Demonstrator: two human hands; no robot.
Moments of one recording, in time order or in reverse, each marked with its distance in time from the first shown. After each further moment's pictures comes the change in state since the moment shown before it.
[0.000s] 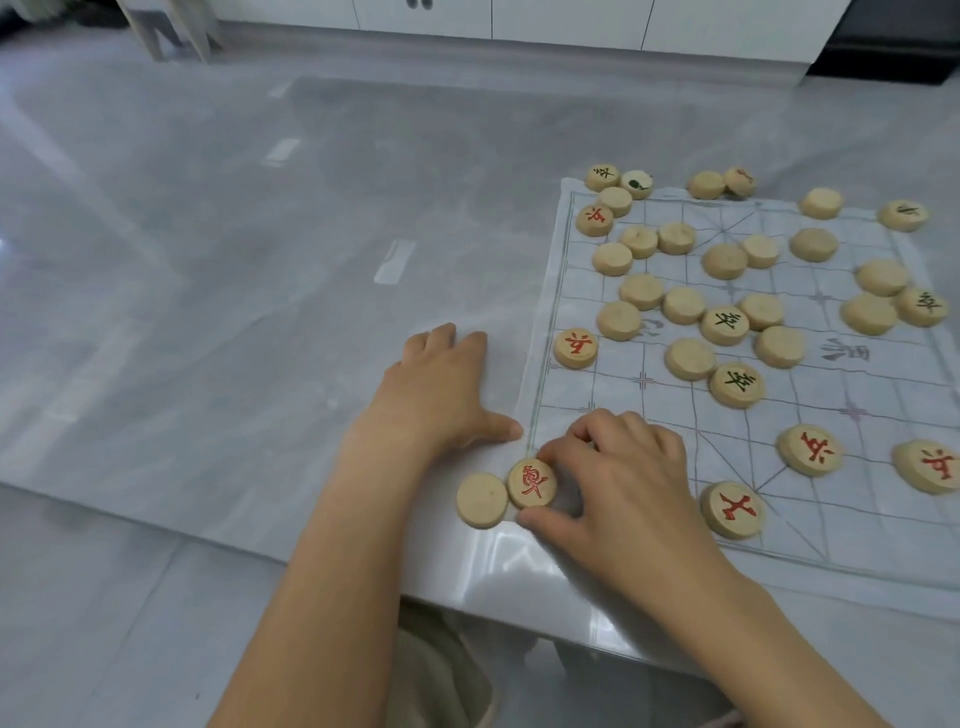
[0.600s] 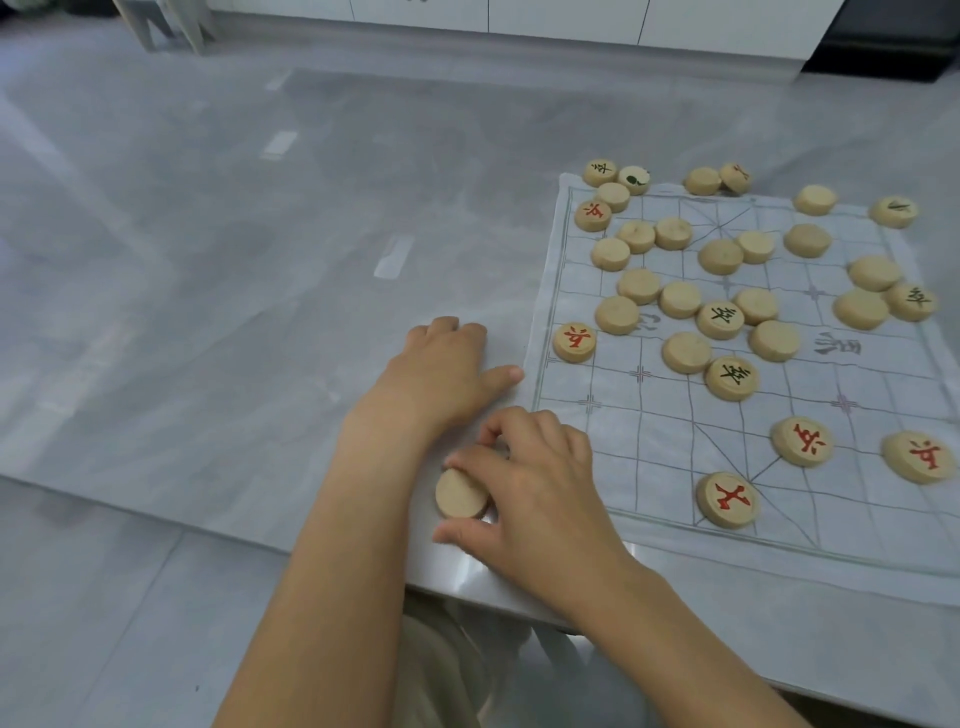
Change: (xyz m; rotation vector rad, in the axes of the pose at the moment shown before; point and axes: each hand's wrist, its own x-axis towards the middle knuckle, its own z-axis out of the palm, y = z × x) left_hand 0.002 0.002 -0.007 -0.083 0.003 -0.018; right_hand 0.006 -0.045 0.020 0.202 0.048 -0.139
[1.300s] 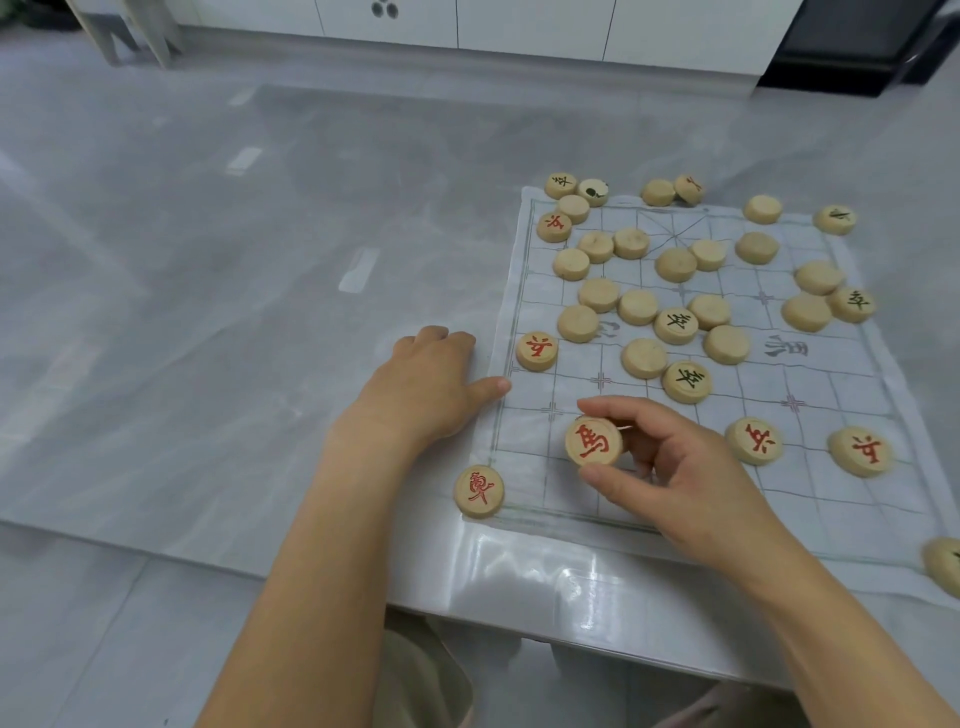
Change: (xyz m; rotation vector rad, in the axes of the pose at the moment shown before) left_hand 0.002 0.018 0.003 0.034 0.001 0.038; right_hand -0.030 0.082 -0.072 0.702 0.038 0.258
